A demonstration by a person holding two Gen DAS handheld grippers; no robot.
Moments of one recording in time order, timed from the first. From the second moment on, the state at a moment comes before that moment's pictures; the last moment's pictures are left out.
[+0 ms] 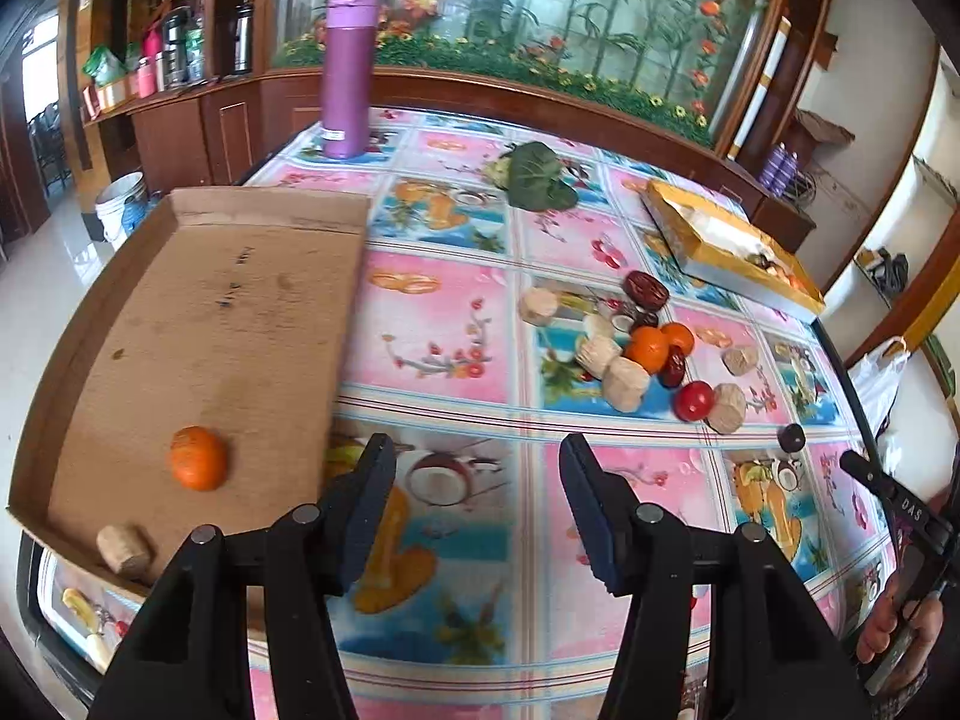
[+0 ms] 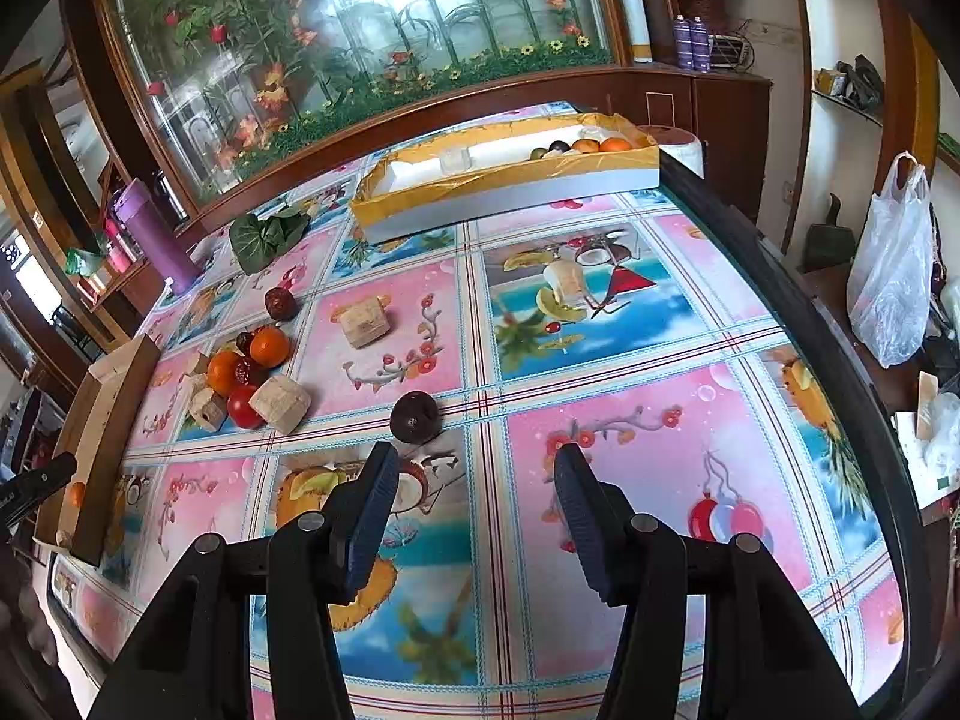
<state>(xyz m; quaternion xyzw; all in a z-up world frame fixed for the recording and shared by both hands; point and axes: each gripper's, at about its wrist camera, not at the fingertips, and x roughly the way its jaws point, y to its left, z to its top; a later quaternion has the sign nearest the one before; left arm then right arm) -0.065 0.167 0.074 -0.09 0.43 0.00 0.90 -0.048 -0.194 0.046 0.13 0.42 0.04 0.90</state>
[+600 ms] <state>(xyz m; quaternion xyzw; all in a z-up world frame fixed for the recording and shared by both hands) -0.006 0.105 0.038 -0.07 0.45 -0.08 0.89 0.035 -0.068 0.016 0.03 0.45 0.20 0.87</state>
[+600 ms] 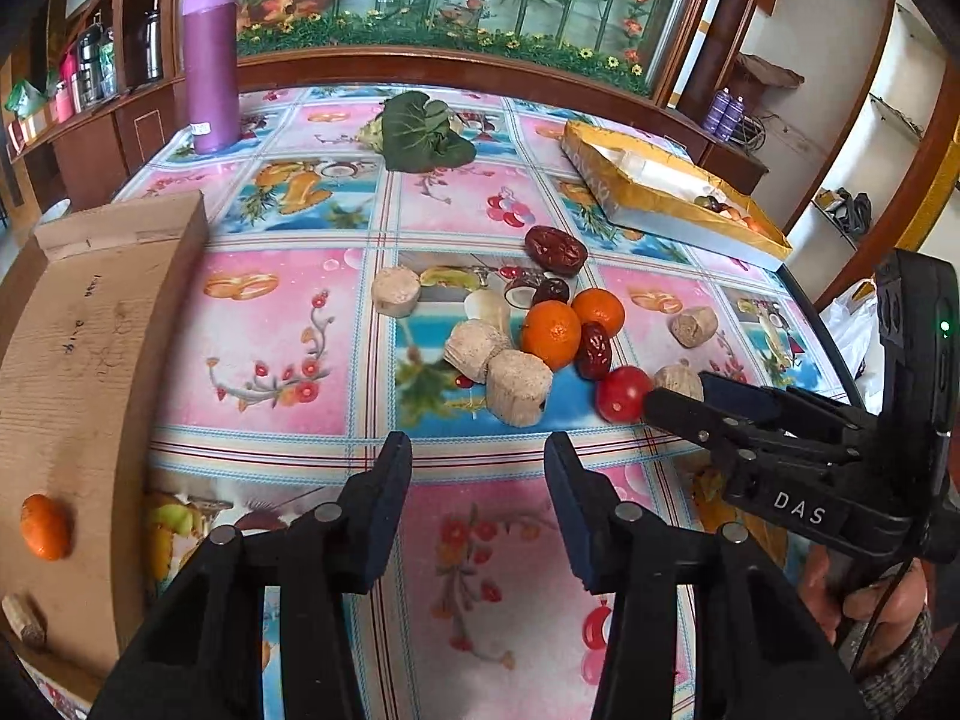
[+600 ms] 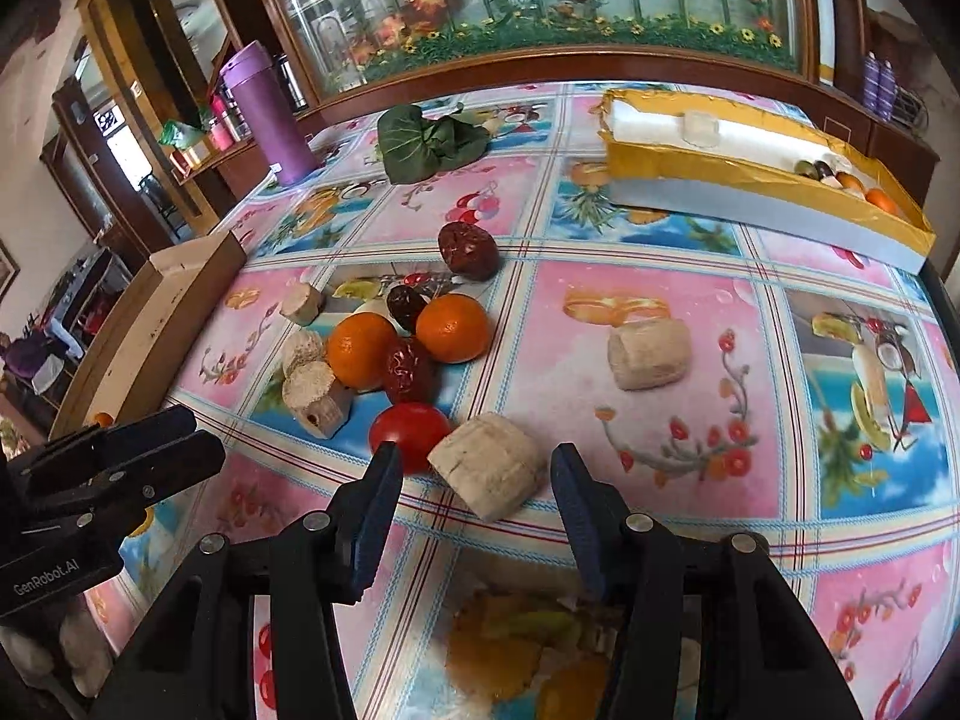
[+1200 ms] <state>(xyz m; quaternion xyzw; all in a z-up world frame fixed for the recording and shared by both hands) 0.037 0.076 0.011 -0.06 0.45 -0.10 0.88 0.030 -0.075 0.020 0.04 0.43 0.21 0.88</state>
